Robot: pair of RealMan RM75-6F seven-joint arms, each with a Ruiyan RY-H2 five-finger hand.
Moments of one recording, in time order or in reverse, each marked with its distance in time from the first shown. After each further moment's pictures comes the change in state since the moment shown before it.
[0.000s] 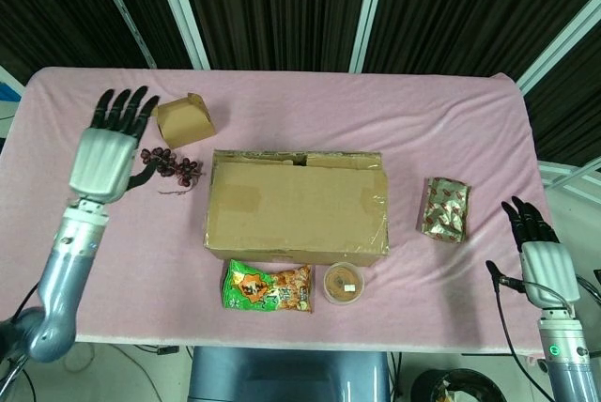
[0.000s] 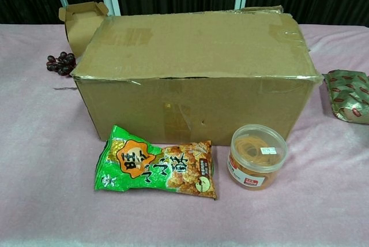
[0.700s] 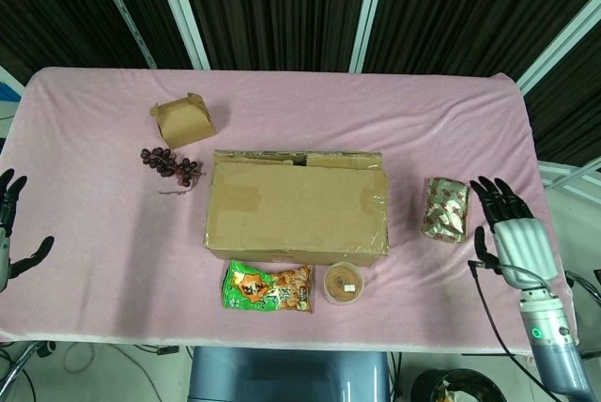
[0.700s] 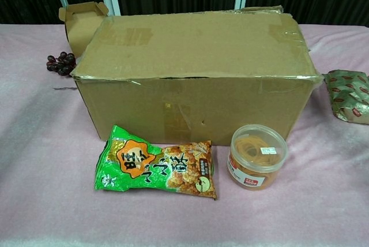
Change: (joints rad) left arm 0.387 -0.022 0.233 0.283 0.264 0.326 -0.482; right arm 0.119 0.092 0.077 -0.213 -0.023 -0.090 -0.125
